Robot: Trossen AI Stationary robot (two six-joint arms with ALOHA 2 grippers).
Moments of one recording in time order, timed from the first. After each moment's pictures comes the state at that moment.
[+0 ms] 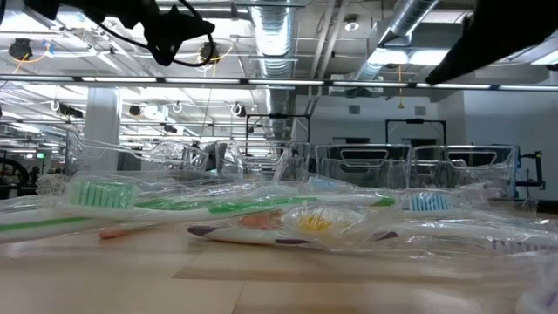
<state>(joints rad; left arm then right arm) -0.26 1.01 0.53 0.26 -0.19 -0.30 0.73 1.47 0.94 -0.72 0.94 0.84</state>
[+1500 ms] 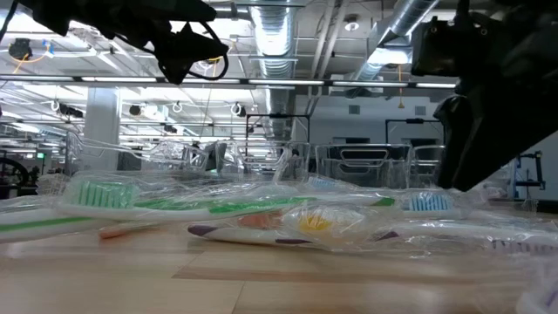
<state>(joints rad) -0.29 1.20 0.53 0.39 -0.15 -0.29 0.56 1.63 0.86 -0.43 0.36 0.68</state>
